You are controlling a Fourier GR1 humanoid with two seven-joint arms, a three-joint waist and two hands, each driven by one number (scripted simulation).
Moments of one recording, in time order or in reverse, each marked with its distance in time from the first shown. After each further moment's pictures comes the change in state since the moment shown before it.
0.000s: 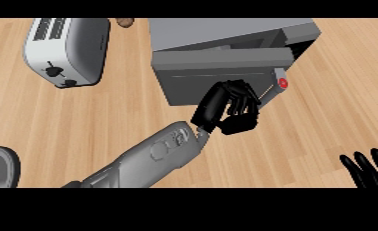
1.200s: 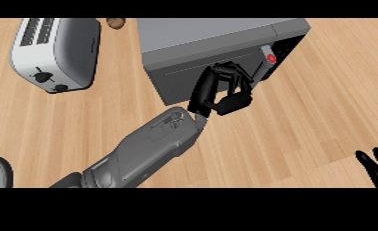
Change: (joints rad) left arm -0.067 0.000 0.050 0.098 0.302 0.018 -0.177; right arm -0.055 -0.055 -0.044 -0.081 -0.123 -0.025 0.088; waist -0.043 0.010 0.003
